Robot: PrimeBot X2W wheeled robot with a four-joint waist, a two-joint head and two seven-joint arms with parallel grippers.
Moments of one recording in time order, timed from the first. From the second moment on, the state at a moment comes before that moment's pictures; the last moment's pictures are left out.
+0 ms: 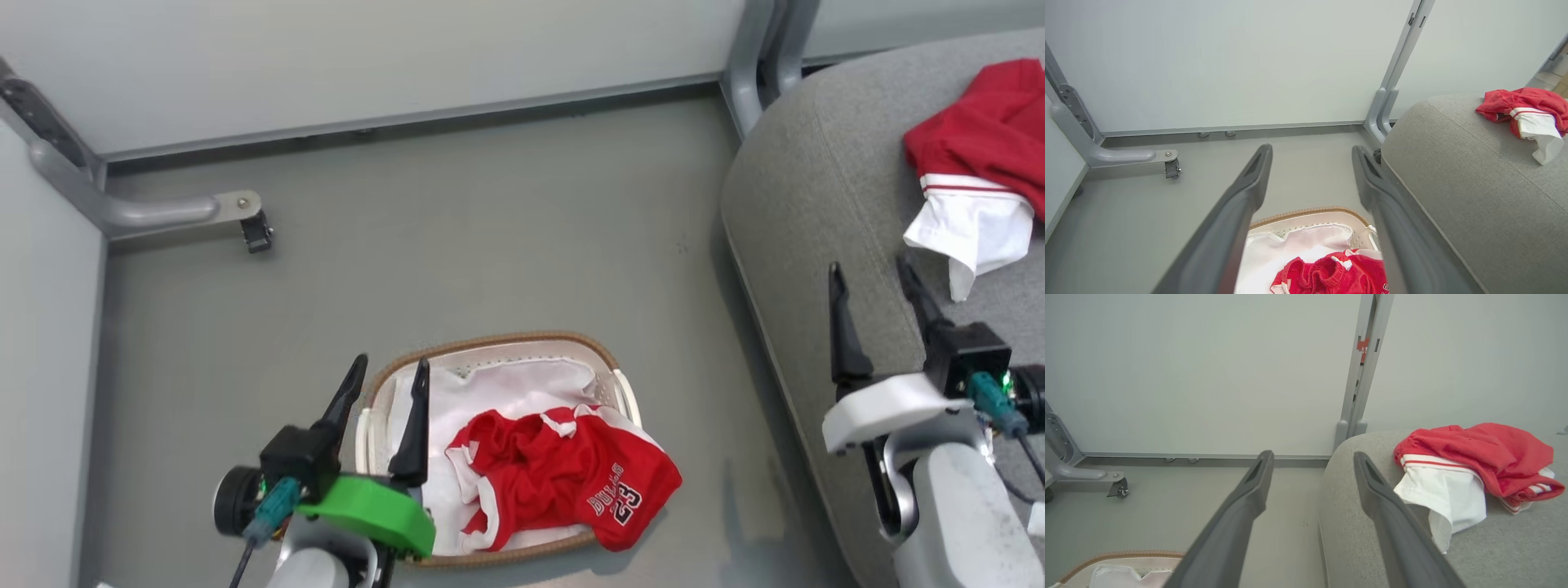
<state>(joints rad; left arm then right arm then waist) -0.19 0.14 -0.45 0.28 -0.43 0.04 -0.26 -0.30 -0.06 -0.12 0.31 0.00 0.13 -0.26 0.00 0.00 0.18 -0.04</state>
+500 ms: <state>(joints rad) 0.04 0.08 -0.24 0.24 -0.36 0.00 -0.26 -0.08 -0.05 0.01 0.29 0.13 0.13 -0.26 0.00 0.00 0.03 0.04</state>
